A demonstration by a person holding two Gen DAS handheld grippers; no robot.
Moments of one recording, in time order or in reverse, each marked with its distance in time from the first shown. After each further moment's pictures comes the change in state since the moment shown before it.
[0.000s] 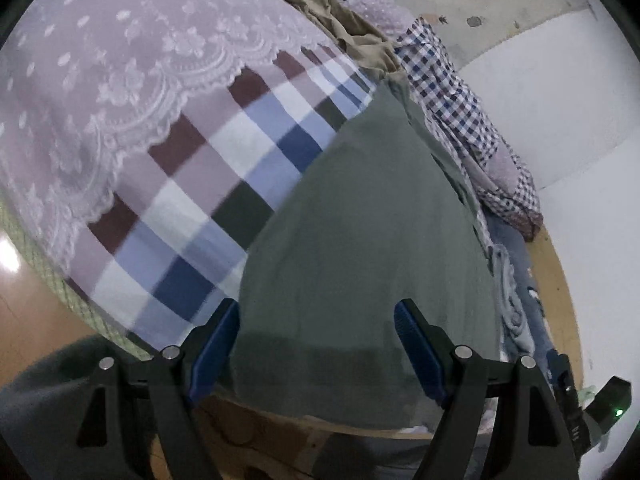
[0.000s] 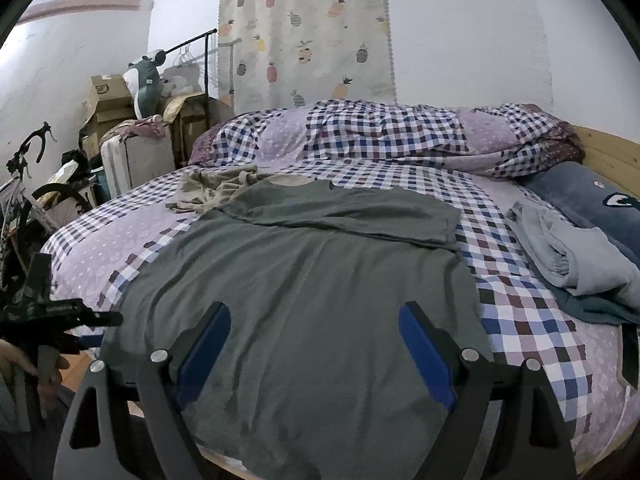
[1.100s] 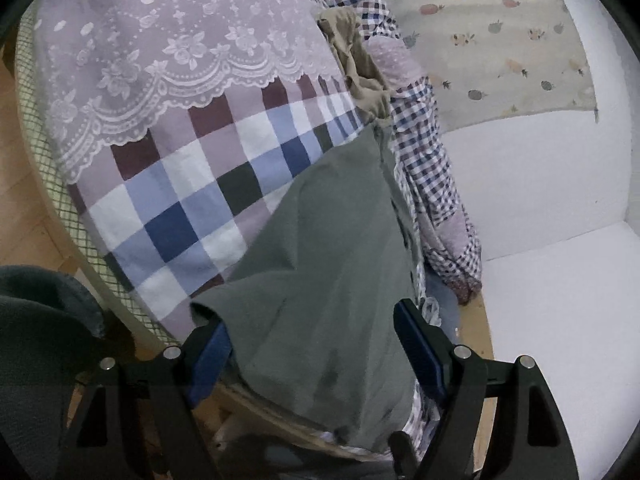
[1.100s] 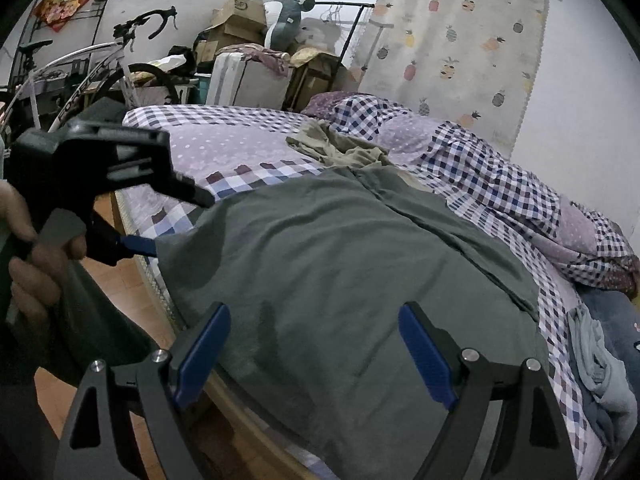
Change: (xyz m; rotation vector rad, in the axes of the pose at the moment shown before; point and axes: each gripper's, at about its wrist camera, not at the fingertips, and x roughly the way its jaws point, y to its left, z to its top) left arm -0.032 0.012 -0.027 -0.261 -0.108 -0.217; right arm 0.022 0.130 -0.054 -0.486 0.038 0.161
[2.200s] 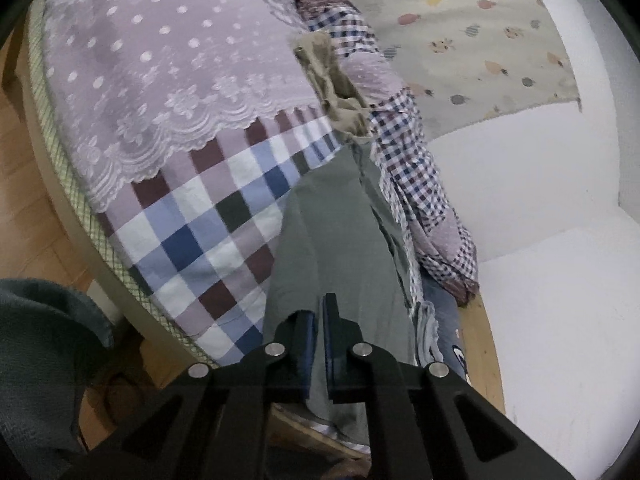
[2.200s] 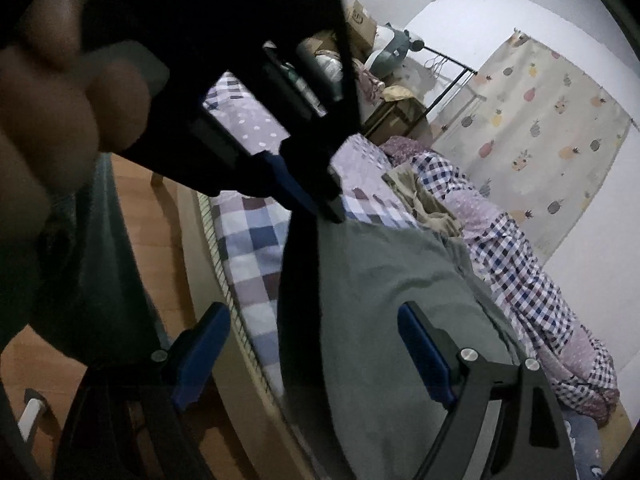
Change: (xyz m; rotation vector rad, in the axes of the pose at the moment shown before) left arm -0.043 -0.014 -0.005 0.082 -0.057 -0.006; right arm 0.055 0.122 -0.002 -0.406 -0.114 0.020
